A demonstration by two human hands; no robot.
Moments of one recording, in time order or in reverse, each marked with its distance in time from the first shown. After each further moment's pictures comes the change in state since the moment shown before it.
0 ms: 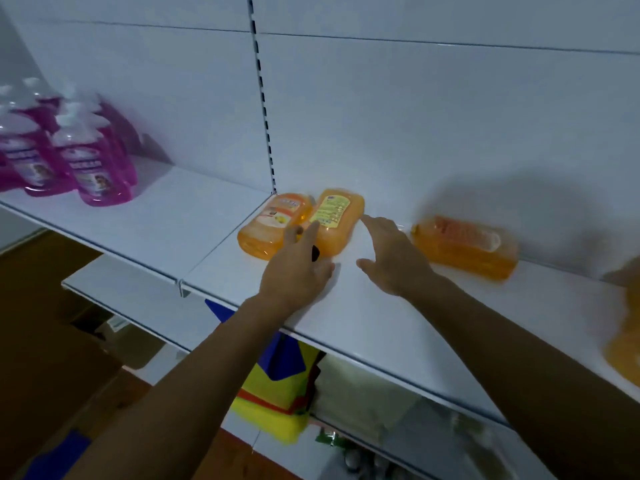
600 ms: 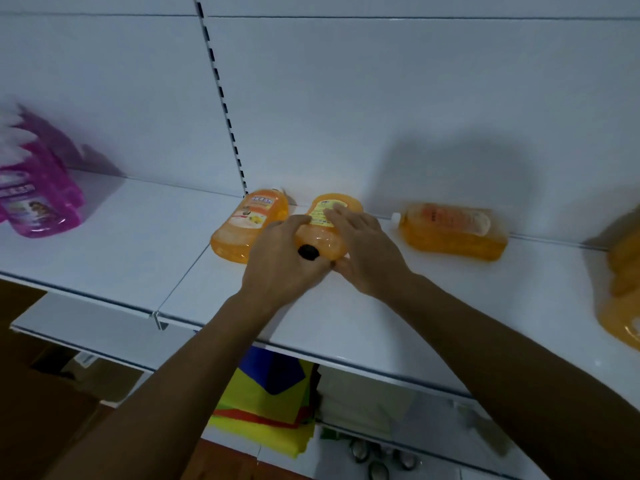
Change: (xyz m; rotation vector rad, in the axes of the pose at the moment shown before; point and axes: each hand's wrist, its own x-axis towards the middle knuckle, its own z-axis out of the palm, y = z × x) left_hand 0.032 -0.010 -0.017 -0.125 0.069 0.186; right_hand 0.022 -0.017 0.021 -0.035 0.124 -0.133
